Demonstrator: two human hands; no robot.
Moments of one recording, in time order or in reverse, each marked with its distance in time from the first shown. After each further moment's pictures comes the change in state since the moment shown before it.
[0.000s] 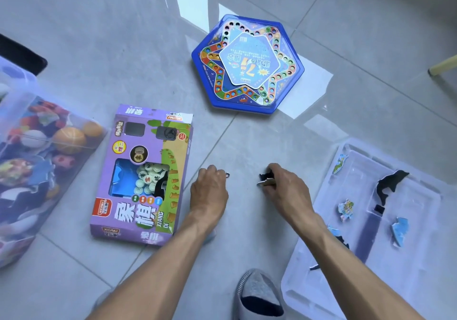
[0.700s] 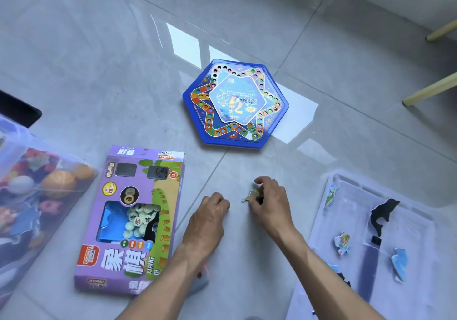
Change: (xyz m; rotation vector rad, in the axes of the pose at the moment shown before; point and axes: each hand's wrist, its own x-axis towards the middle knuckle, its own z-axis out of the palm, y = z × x) left_hand 0.024 -0.006 0.009 -0.103 -0.033 0.288; right_hand 0.044 -0.009 0.012 0.169 0.179 0.072
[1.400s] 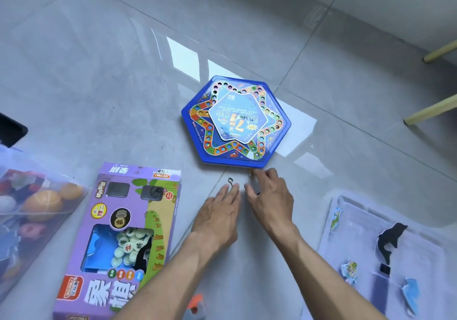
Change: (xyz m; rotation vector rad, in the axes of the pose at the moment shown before) left_hand 0.059 0.021 -0.029 0.255 -0.188 0.140; right_hand 0.057 -0.035 -0.006 -0.344 0.185 -0.056
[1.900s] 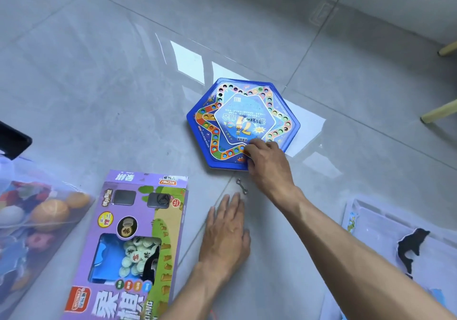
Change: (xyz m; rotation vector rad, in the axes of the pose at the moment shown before) left_hand -0.016 0.003 0.040 -0.097 0.264 -0.103; right_hand 0.077 -0.025 -0.005 -0.114 -0.001 -0.375
